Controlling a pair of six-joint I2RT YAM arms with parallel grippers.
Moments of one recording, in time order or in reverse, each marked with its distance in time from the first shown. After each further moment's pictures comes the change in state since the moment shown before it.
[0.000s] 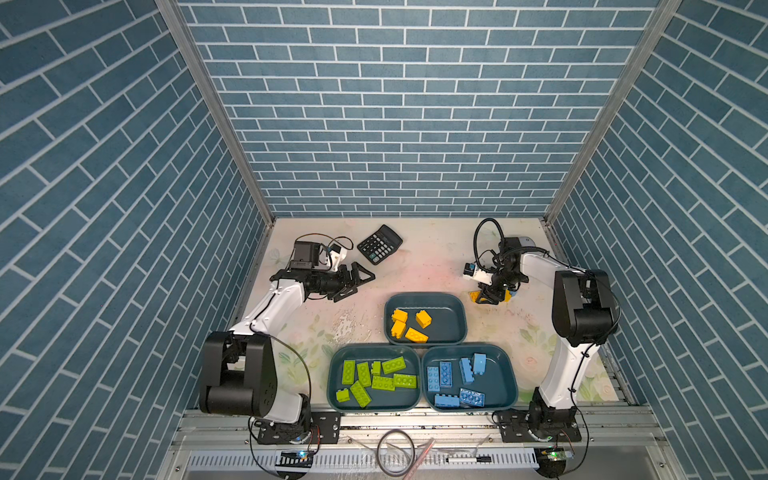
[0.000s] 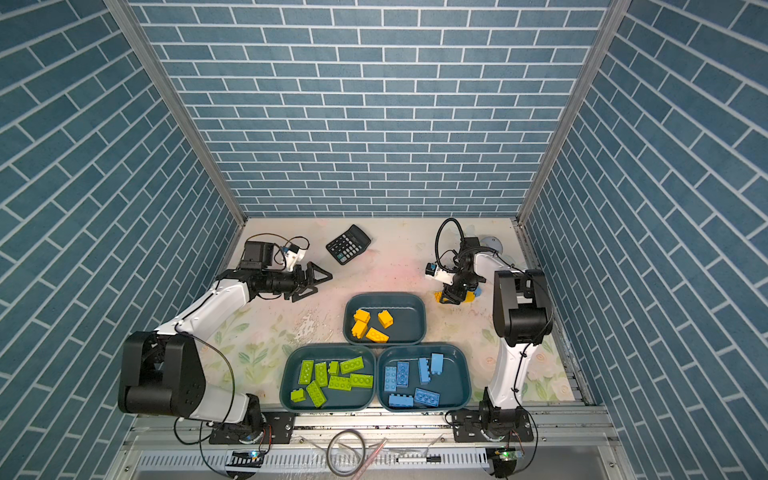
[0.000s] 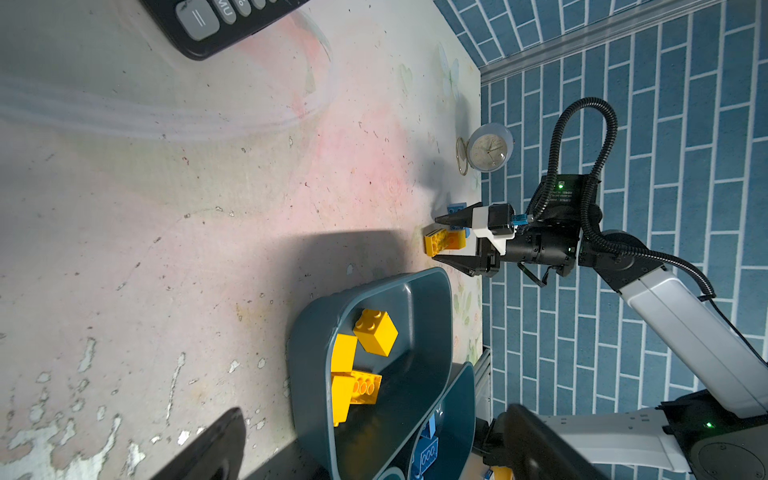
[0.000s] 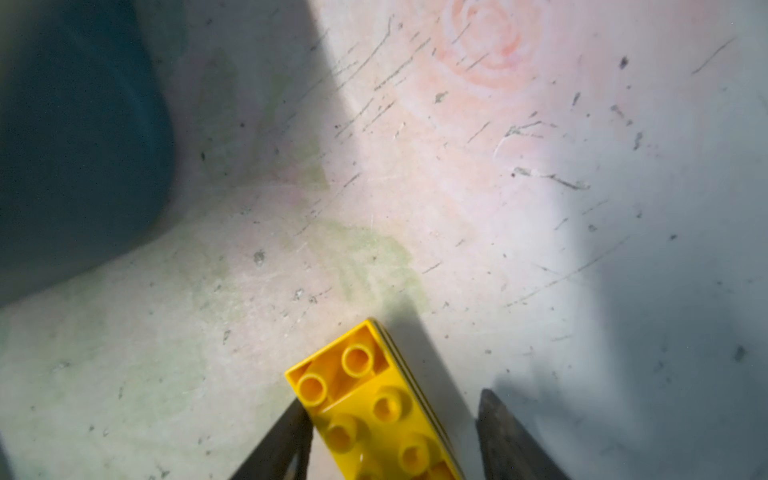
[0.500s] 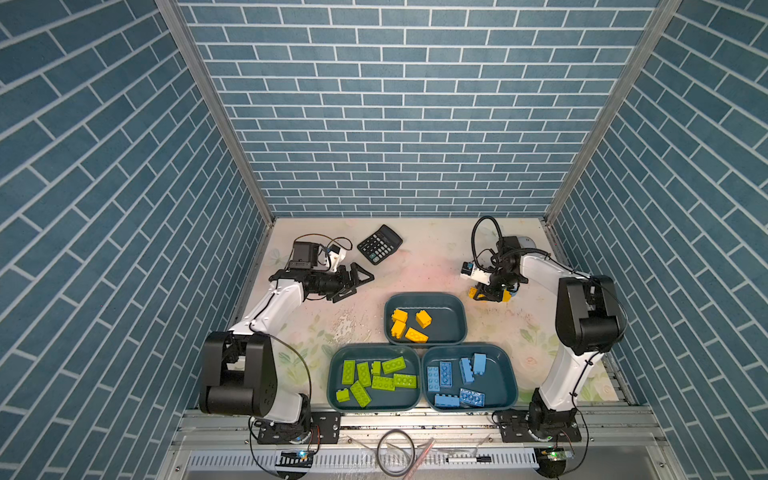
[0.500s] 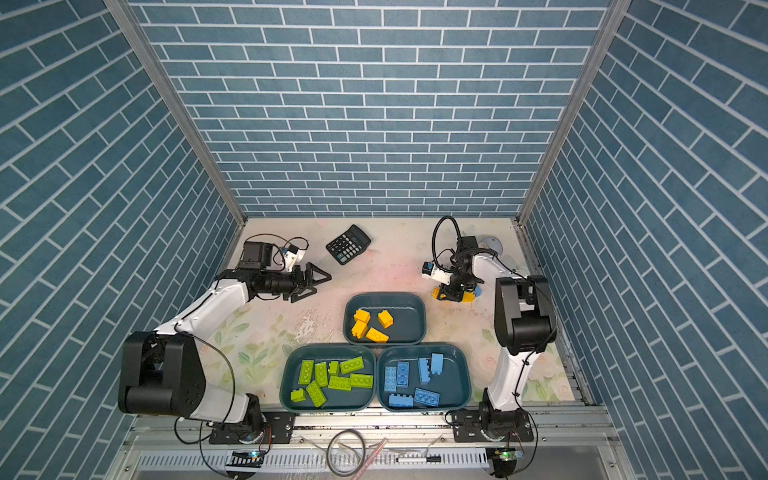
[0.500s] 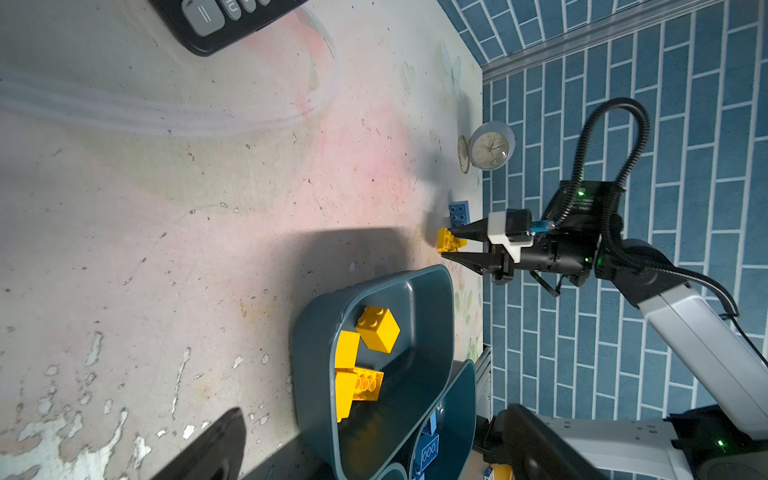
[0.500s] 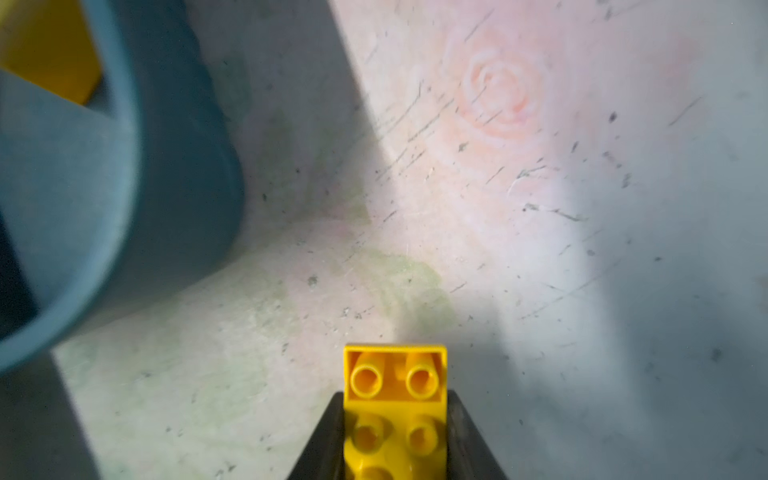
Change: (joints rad) left arm 0.009 0.000 0.000 -0.012 0.006 0.011; right arm 0.041 -0.141 -0.058 -0.010 -0.011 0.082
